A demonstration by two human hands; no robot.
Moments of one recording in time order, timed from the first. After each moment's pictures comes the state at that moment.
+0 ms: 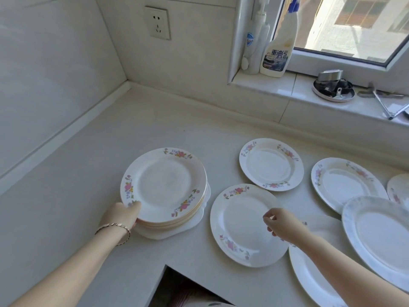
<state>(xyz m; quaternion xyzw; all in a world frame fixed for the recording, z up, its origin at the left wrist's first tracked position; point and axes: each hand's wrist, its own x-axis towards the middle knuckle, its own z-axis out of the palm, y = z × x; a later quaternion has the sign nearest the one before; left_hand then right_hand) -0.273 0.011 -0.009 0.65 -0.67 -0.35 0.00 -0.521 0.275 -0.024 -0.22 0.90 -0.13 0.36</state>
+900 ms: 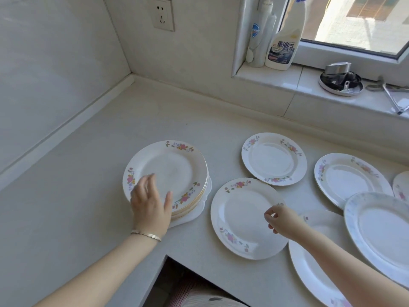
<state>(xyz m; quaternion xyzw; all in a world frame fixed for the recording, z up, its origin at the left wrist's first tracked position) -0.304 0.069 -0.022 0.45 -0.86 -0.09 0.23 -0.523 0.281 -0.038 -0.23 0.89 -0.15 0.37</state>
